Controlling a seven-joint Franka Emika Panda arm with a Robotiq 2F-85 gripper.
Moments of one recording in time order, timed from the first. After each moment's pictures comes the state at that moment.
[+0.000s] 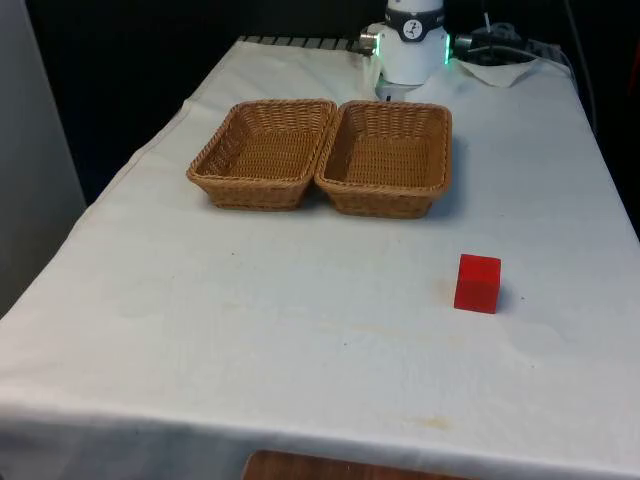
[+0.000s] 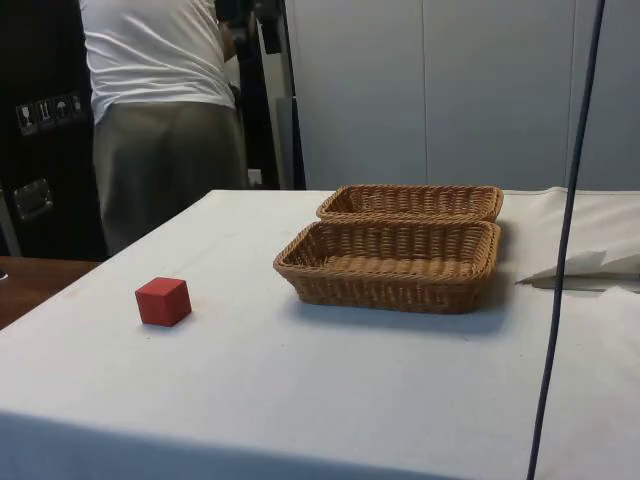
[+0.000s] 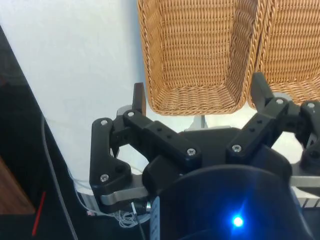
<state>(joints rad) 0.38 0.06 -0.38 -1.85 0.02 1.85 -0.04</state>
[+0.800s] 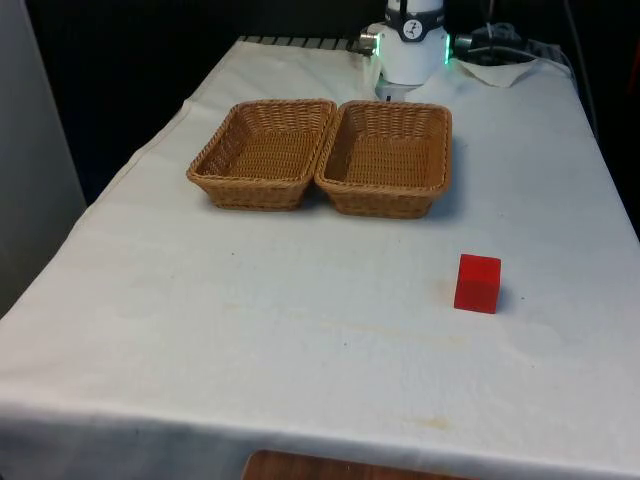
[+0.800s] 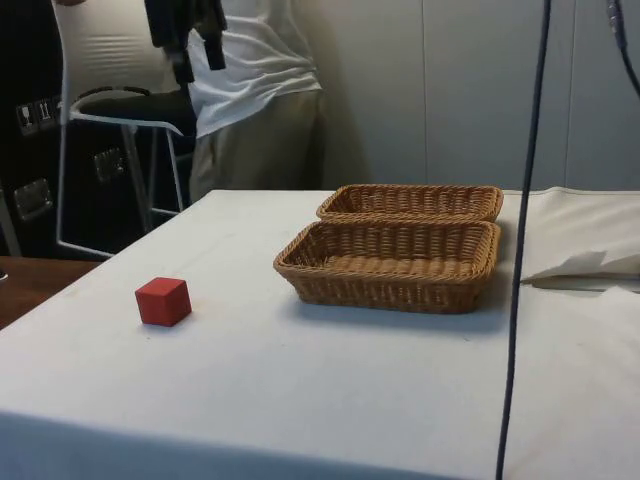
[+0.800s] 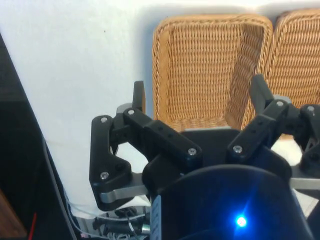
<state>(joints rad) 0.38 0.29 -0.34 -1.60 0.04 1.83 0.00</state>
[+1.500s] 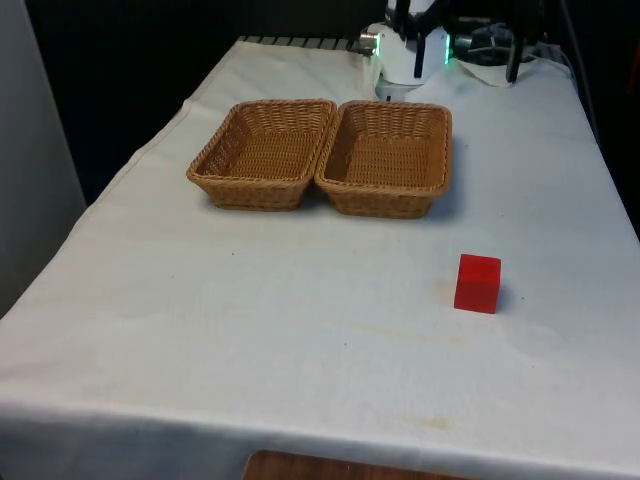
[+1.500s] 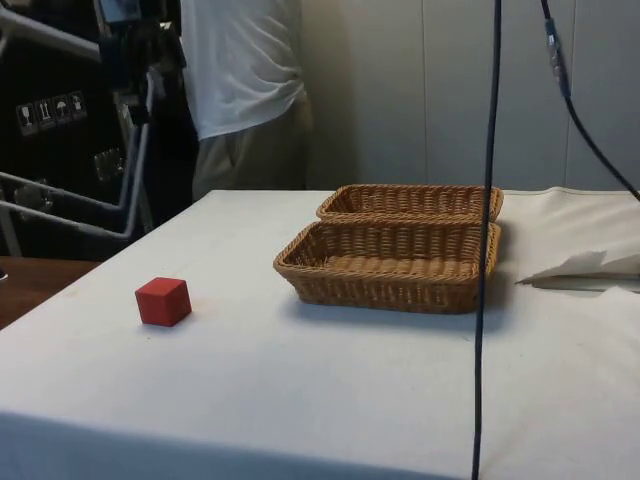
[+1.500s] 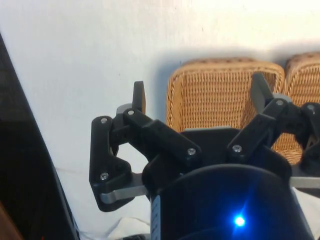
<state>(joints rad) 0.37 0.49 -0.33 -1.42 0.10 1.87 -0.02</state>
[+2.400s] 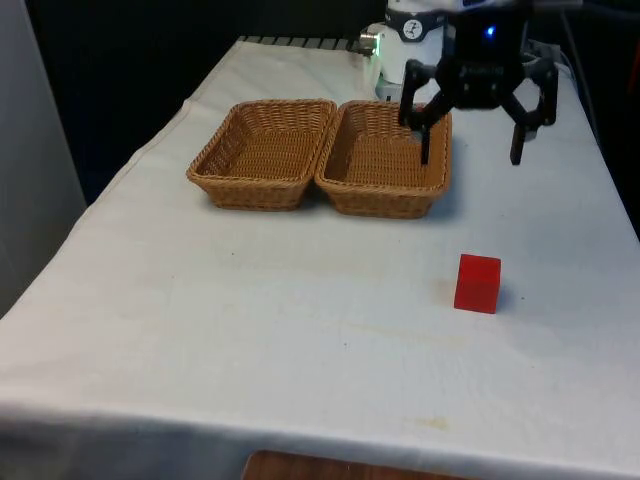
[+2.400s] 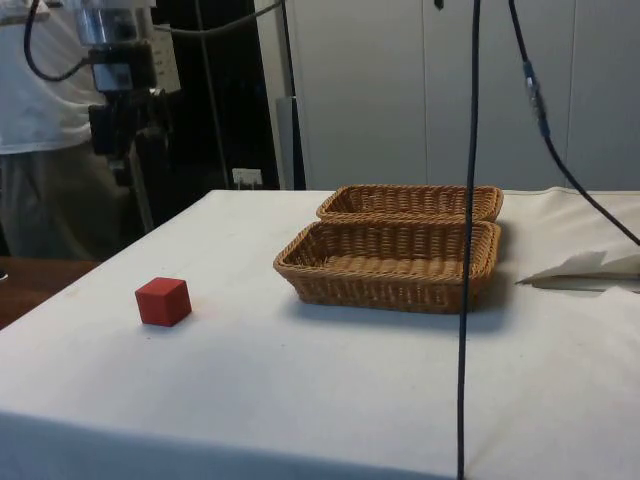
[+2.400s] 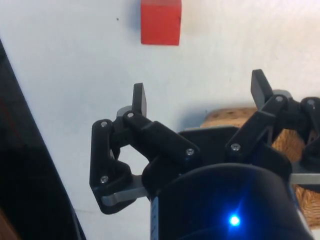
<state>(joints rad) 0.36 0.62 -0.33 -1.42 0.20 2.04 -0.07</state>
